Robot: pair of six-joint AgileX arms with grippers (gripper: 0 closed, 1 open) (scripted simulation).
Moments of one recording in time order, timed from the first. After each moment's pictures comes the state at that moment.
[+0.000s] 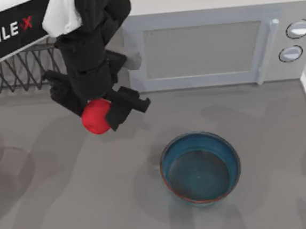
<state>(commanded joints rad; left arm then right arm) -0.51 2.01 1.66 -1.22 0.01 0.01 0.00 0.00 0.00 0.00 0.00 0.00</state>
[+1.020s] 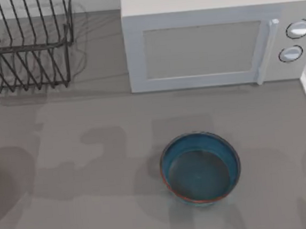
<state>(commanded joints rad) -0.07 1.79 1.49 -1.37 -0.49 -0.06 0.00 0.00 0.00 0.00 0.00 0.00</state>
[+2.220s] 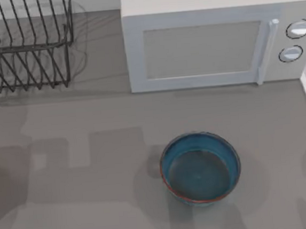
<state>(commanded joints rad) 0.04 1.78 1.23 -1.08 -0.51 0.05 0.00 0.00 0.00 0.00 0.00 0.00</state>
